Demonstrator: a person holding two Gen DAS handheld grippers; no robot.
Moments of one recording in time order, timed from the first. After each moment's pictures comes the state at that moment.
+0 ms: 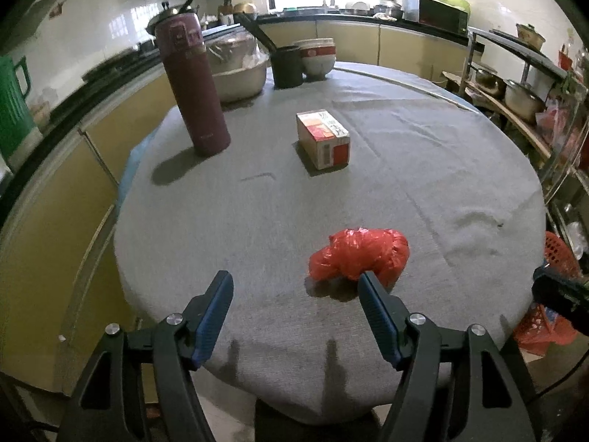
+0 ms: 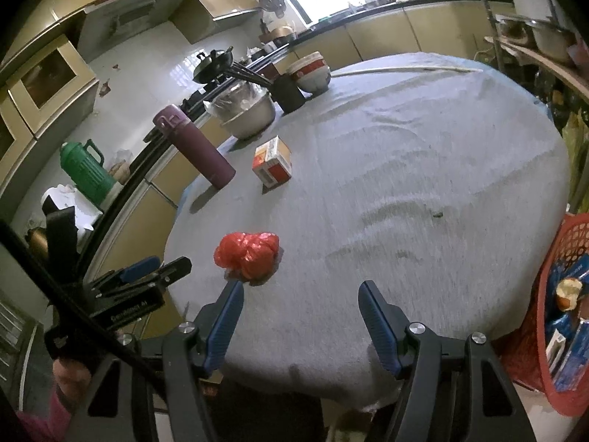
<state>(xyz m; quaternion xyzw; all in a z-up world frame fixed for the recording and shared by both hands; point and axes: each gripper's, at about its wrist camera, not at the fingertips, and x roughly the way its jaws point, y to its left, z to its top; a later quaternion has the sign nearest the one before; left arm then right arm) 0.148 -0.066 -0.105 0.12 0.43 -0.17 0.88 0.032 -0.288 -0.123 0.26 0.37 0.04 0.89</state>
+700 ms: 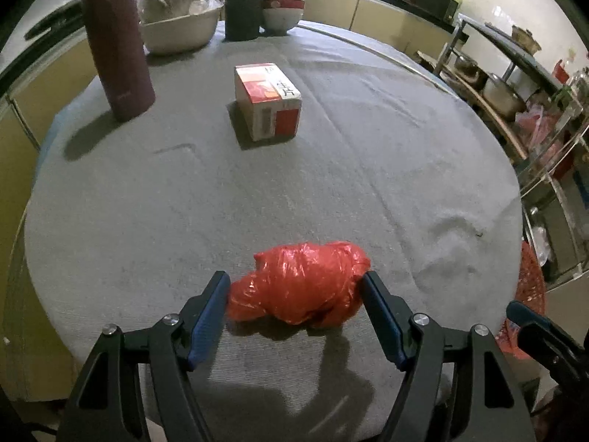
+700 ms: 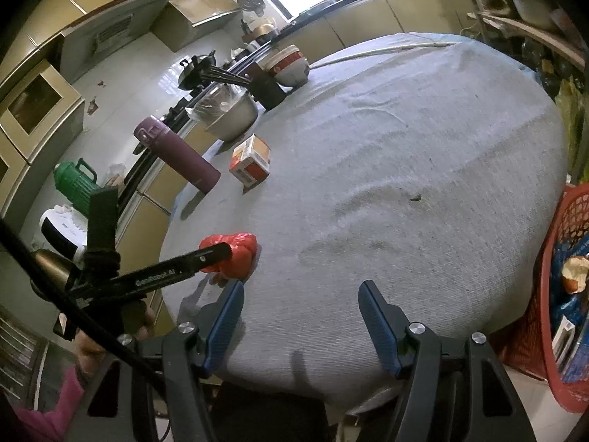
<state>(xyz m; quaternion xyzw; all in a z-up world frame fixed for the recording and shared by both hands) 0.194 -0.110 -0.147 0.06 0.51 -0.24 0.82 0.034 -0.313 -0.143 0.30 0.38 0.03 0.88</state>
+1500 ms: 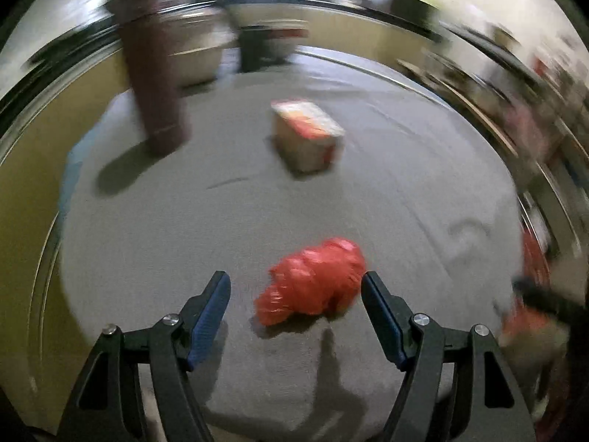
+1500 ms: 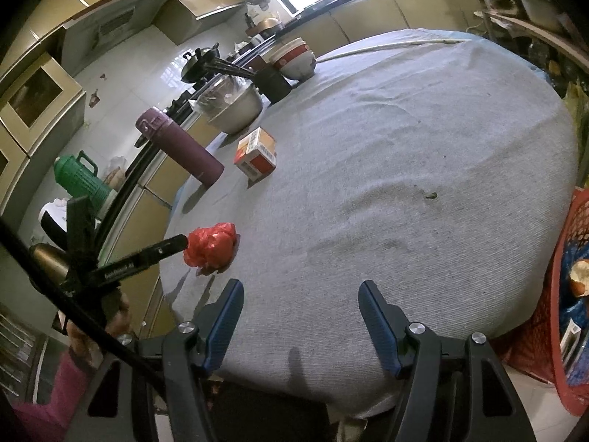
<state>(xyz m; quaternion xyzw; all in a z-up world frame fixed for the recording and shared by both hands) 0.211 -0.052 -0.124 0.11 0.46 -0.31 0.82 0.043 -0.302 -0.145 0.29 0.38 0.04 0.88</state>
